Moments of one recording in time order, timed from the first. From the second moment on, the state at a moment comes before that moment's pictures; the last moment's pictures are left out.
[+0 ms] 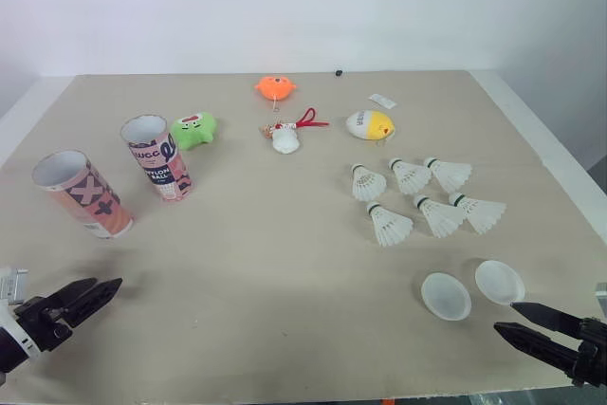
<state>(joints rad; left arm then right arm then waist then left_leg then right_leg) 0.41 0.70 0.67 -0.09 -0.90 0.69 -0.88 0.58 -0.83 -0.74 -0.21 0.74 0.64 1.19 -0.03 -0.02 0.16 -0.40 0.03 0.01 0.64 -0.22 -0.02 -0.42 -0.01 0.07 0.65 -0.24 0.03</state>
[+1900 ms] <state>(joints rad) 0.24 0.45 0.66 0.04 -0.51 0.11 -0.68 -0.40 -0.45 0.32 -0.32 0.50 0.67 0.79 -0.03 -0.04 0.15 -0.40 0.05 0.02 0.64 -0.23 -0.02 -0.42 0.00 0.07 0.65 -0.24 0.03</state>
